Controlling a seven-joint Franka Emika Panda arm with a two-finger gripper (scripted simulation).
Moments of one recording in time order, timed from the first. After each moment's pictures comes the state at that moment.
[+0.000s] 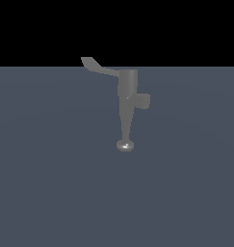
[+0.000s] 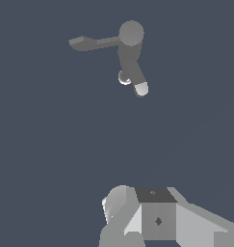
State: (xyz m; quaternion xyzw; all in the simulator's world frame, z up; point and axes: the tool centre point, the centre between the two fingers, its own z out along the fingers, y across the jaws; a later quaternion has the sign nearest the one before) arm -0.250 -0.017 0.480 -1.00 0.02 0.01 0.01
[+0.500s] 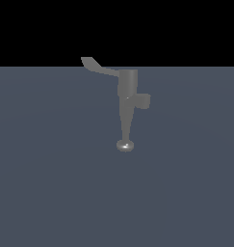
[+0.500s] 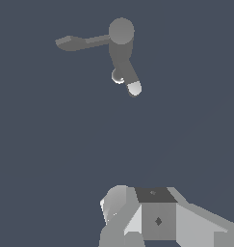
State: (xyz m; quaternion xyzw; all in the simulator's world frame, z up) arm -0.245 -0.027 0.474 -1.00 0.04 0.02 0.00
